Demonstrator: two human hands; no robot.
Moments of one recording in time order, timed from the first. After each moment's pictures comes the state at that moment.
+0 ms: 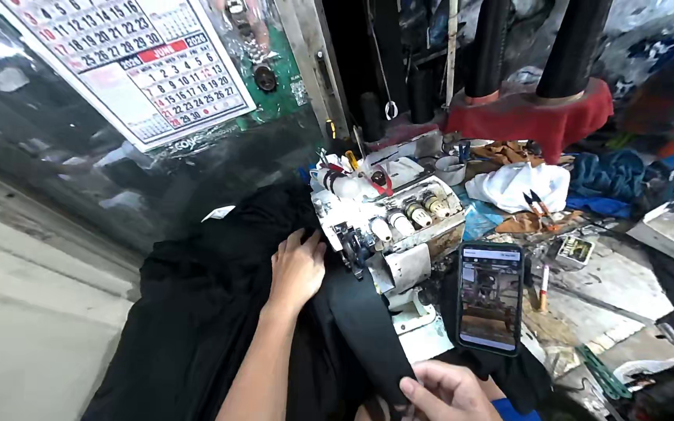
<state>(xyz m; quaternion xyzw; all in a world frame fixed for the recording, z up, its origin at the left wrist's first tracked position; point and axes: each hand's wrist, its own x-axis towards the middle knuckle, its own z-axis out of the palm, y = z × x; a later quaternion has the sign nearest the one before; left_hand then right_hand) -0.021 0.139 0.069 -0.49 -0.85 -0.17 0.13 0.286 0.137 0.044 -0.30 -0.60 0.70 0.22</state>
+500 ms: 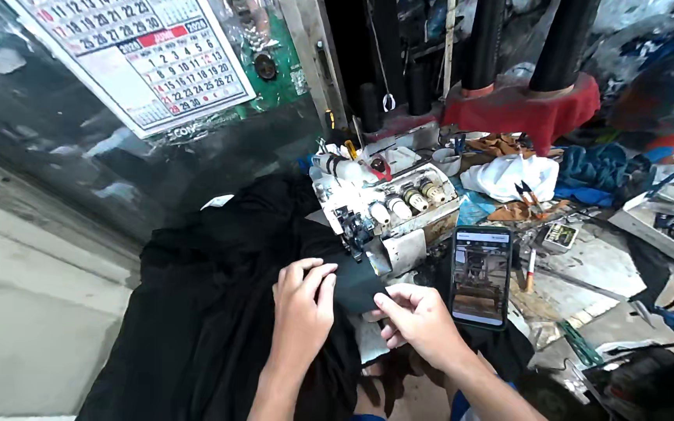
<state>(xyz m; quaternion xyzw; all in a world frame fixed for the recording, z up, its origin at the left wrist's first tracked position) 0.043 0.073 0.035 -0.50 -0.79 -0.30 0.19 0.222 0.198 -0.006 -0.23 -0.61 0.72 0.24</state>
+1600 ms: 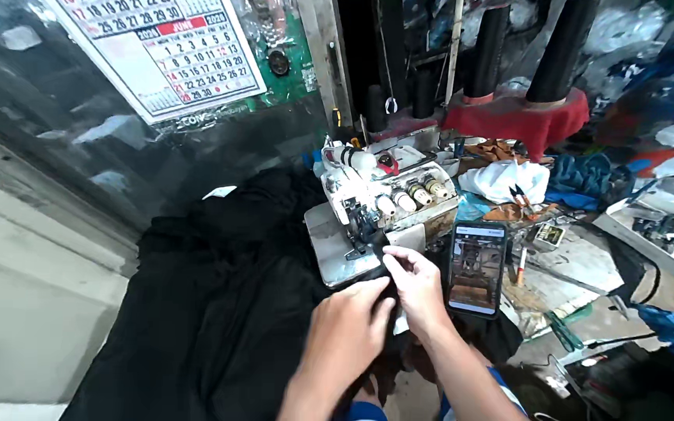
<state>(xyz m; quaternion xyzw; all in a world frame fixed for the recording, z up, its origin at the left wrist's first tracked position) 0.109 0.066 0.037 -0.55 -0.79 -0.26 0.03 0.196 0.201 0.005 -0.31 -0.60 0.59 0.45</state>
